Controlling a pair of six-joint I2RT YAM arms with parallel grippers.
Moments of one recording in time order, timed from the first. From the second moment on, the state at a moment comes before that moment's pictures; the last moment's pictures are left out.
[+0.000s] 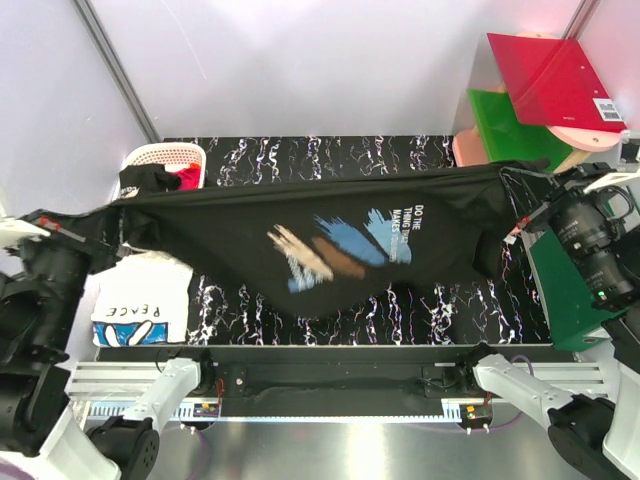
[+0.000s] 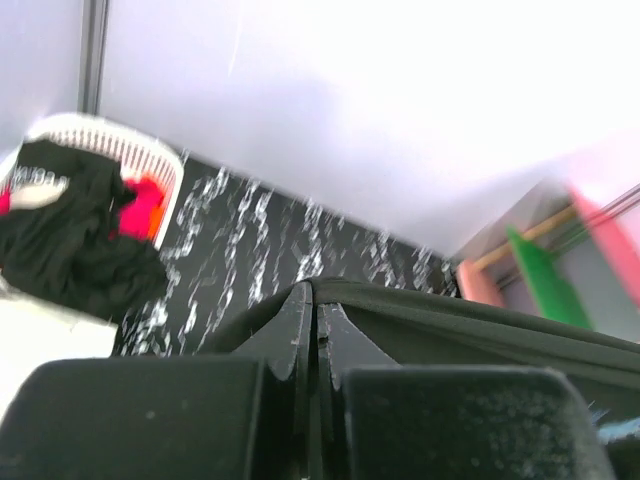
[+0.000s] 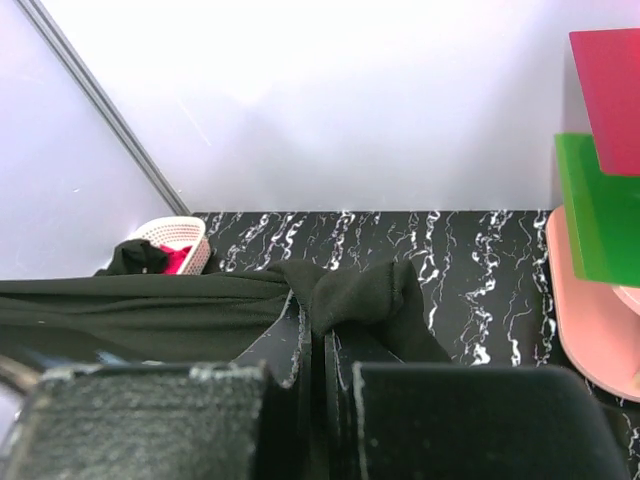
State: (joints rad) left arm -0.07 0.85 2.03 -1.21 -0.09 -0.50; right arm 0.44 0.92 1.94 -0.94 0.16 0.28
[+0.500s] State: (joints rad) left arm -0.07 1.57 2.02 -1.06 -0.04 -0.53; right arm 0.43 1.47 1.82 -0.70 0.39 0.21
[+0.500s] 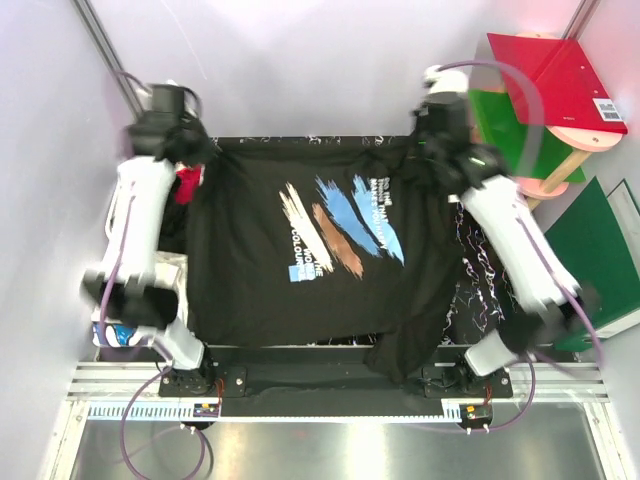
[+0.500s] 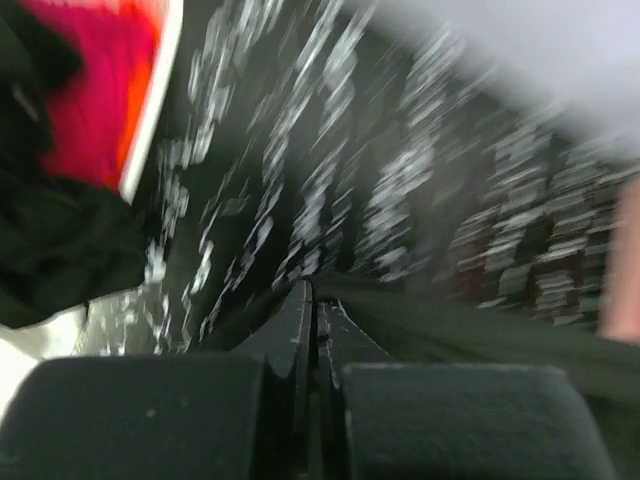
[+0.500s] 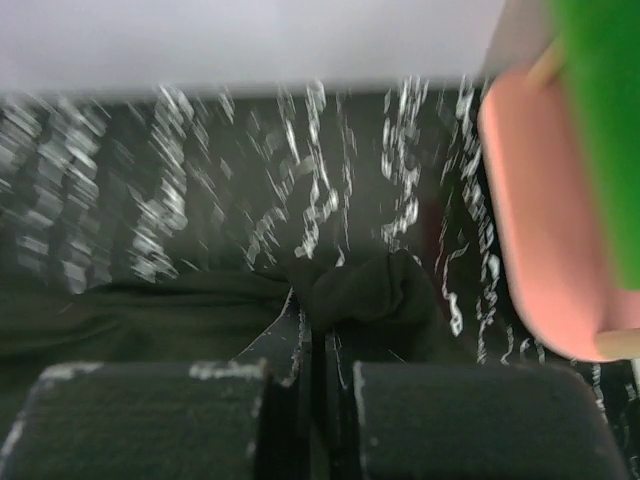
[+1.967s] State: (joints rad) left arm -0.02 2.31 2.07 -1.17 0.09 -0.47; right arm 0.20 2.59 2.54 -0.92 -0.10 0.46
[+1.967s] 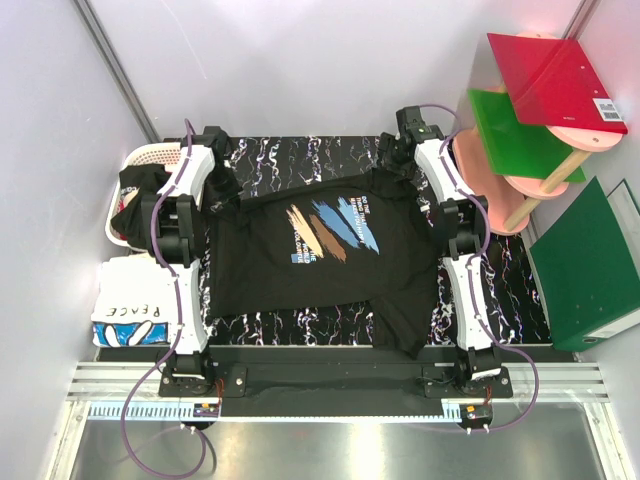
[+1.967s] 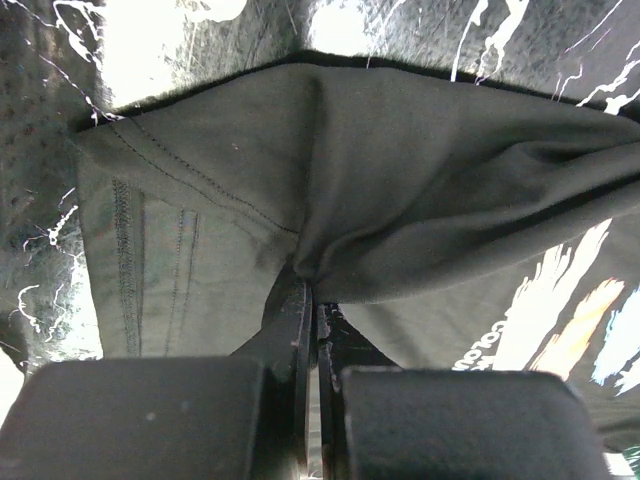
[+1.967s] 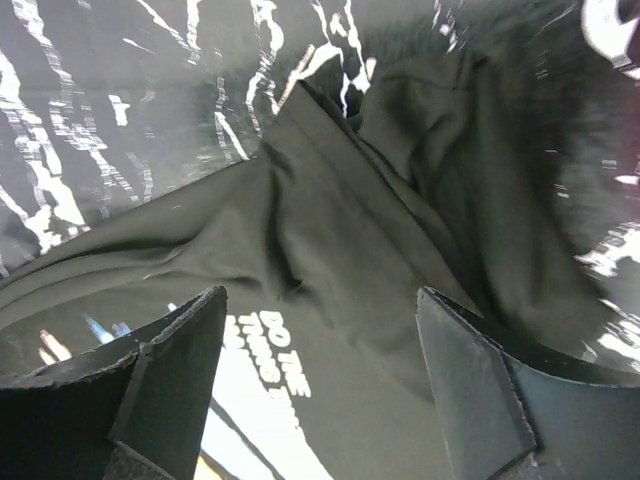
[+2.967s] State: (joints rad) left arm -0.02 2.31 2.05 -1.15 0.06 -0.45; right arm 0.20 2.69 2.61 -0.91 -0.24 0.56
